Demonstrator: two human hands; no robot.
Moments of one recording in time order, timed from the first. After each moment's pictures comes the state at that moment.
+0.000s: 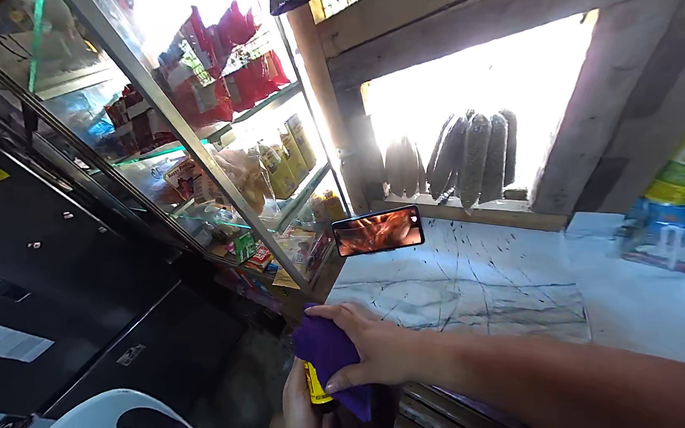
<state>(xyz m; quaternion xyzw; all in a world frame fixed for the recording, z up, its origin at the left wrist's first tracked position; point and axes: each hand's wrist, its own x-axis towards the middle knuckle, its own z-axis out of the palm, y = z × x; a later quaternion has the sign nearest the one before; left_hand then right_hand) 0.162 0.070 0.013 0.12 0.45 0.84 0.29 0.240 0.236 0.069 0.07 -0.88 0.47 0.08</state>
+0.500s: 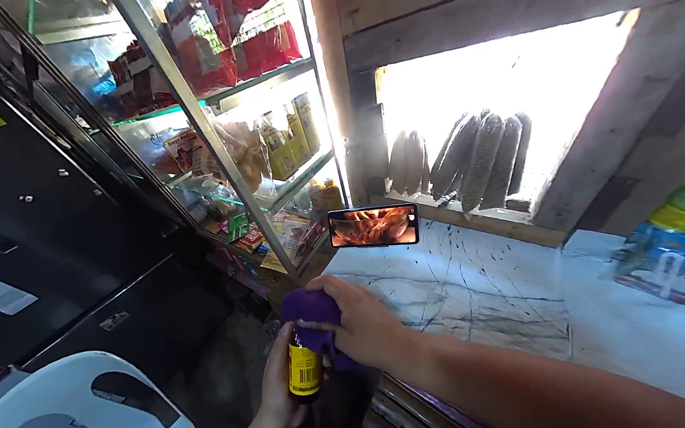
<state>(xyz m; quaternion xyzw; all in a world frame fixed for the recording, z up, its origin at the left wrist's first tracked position) 0.159 0.078 0.009 0.26 0.42 0.80 0.34 0.246 0.232 0.084 0.00 -0.87 0.45 0.19</state>
